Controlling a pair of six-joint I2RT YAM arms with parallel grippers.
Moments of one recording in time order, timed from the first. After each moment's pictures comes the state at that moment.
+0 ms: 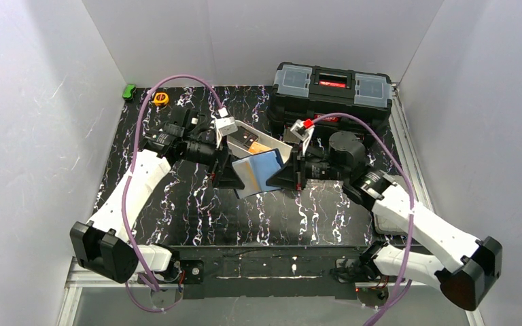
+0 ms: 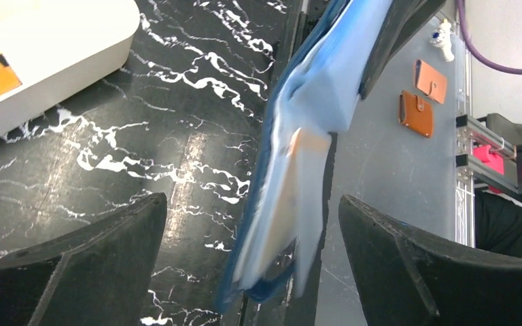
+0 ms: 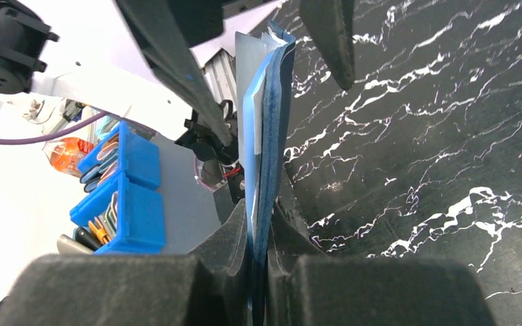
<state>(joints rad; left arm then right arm) -0.36 1.30 1.30 -0.97 1.06 0.35 0.75 1.02 0.93 -0.11 -0.66 0.49</state>
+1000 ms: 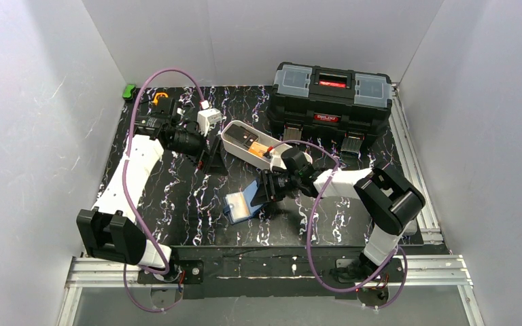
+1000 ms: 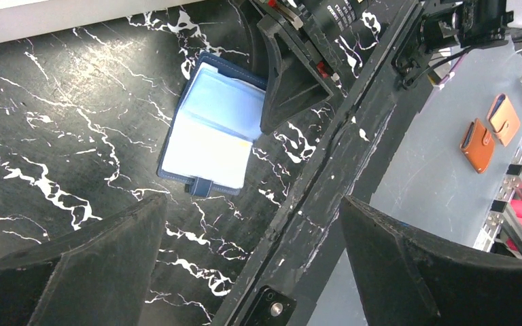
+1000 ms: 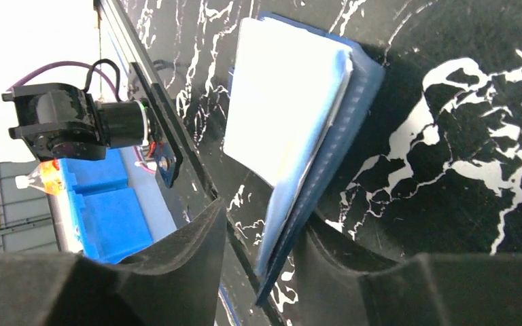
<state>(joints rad) -0.18 1.41 1.40 -1.15 0.81 0.37 0.75 1.73 0.82 0.22 -0.70 0.67</state>
